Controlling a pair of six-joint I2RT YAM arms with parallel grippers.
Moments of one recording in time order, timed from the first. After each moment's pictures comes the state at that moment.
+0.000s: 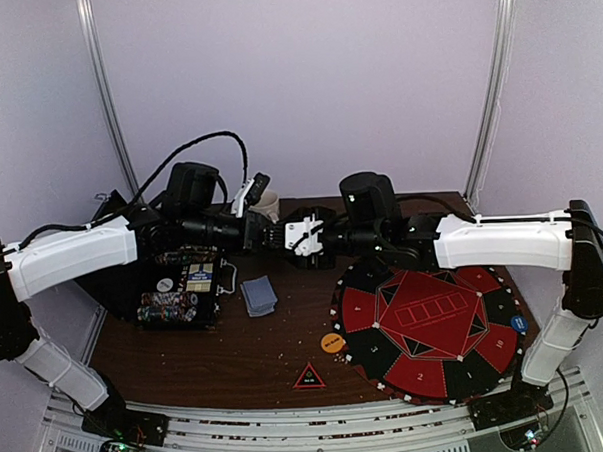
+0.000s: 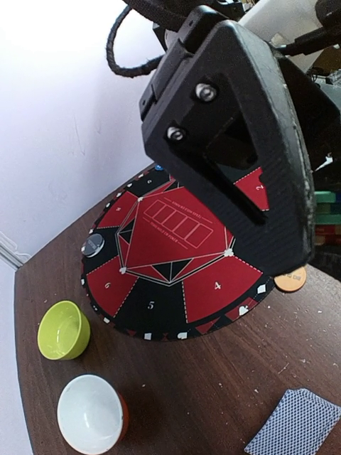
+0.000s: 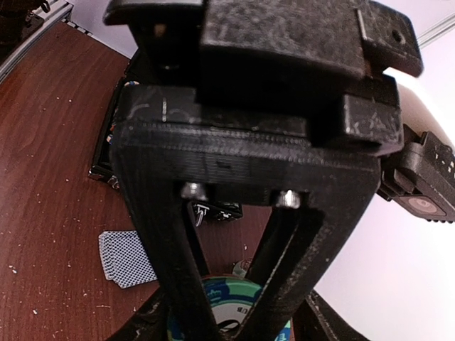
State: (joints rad) left arm -0.75 1.48 1.20 -0.21 0.52 -0.53; right arm 0.95 1.67 1.27 0.09 -0.14 -0.89
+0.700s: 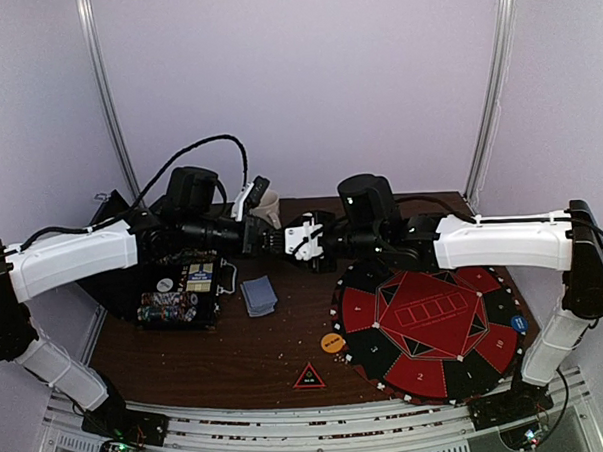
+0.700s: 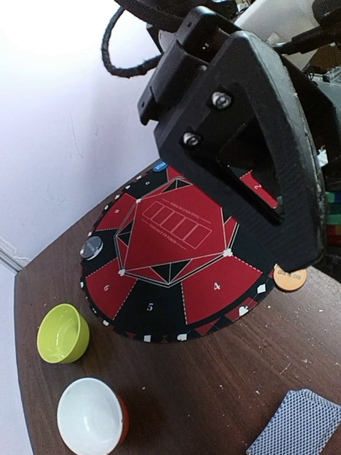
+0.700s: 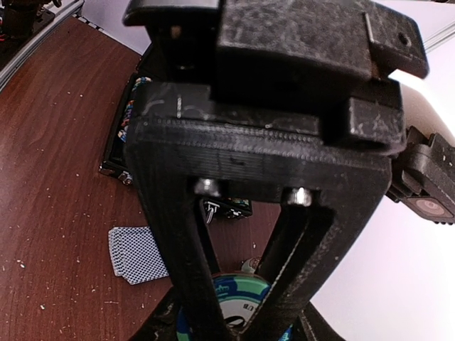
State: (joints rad) left arm -0.74 1.47 1.16 -0.17 0.54 -0.53; right arm 0.95 1.67 1.27 0.06 -0.15 -0.91
